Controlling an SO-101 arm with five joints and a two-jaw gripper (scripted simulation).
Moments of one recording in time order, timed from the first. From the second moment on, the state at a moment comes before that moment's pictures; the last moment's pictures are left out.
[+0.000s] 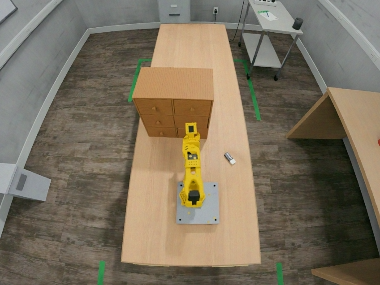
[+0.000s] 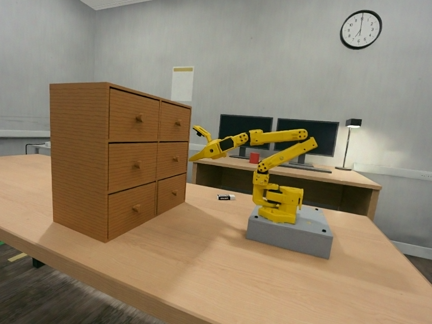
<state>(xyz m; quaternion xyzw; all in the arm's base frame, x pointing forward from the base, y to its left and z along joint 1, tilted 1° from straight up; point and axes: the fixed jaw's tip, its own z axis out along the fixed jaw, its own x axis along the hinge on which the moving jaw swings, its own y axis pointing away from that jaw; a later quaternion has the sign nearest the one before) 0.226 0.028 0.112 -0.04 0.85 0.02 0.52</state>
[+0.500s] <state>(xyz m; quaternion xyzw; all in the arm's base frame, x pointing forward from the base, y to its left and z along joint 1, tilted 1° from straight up) 0.197 0.025 0.086 -0.05 0.91 0.01 0.40</state>
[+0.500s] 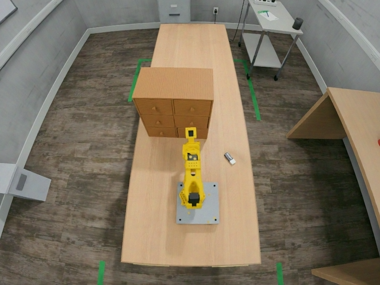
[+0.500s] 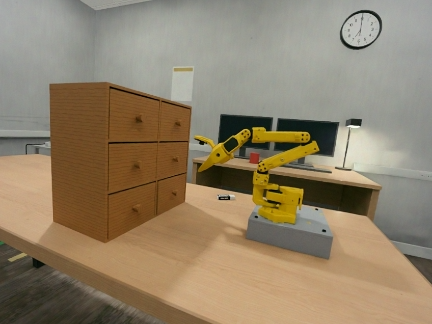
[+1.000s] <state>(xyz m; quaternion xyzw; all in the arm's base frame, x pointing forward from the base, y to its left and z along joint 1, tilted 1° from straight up) 0.161 0.022 0.077 -0.06 0.95 0.01 0.29</state>
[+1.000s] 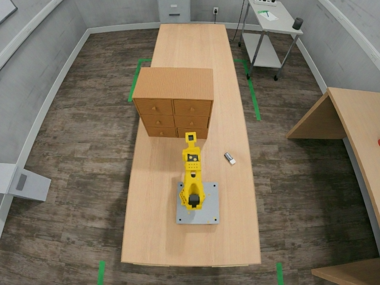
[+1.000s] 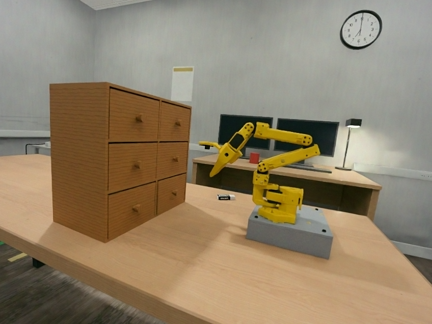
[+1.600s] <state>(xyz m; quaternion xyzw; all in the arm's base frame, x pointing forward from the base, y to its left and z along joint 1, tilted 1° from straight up) 0.146 0.021 0.076 -0.06 0.97 0.01 0.25</state>
